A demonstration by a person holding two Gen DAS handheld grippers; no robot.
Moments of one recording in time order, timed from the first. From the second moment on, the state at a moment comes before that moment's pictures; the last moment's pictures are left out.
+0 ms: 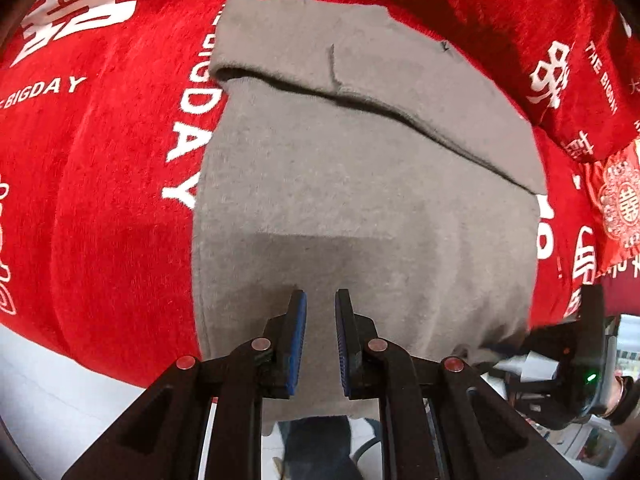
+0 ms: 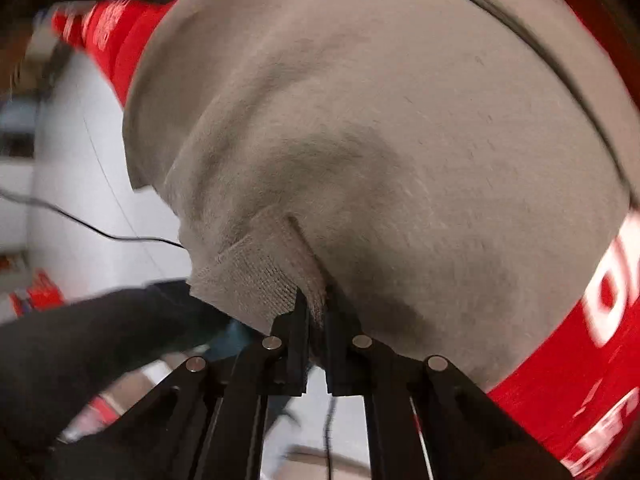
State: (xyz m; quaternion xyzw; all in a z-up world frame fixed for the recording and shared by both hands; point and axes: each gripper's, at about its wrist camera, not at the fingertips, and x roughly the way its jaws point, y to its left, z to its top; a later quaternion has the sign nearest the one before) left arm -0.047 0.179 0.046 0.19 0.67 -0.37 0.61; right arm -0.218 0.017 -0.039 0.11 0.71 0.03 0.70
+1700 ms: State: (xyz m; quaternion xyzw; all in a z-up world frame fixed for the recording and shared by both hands) left arm 0.001 0.084 0.086 0.26 0.59 -0.44 0.63; right arm -0.254 -0.179 0.055 0.37 0.52 -0.24 0.73
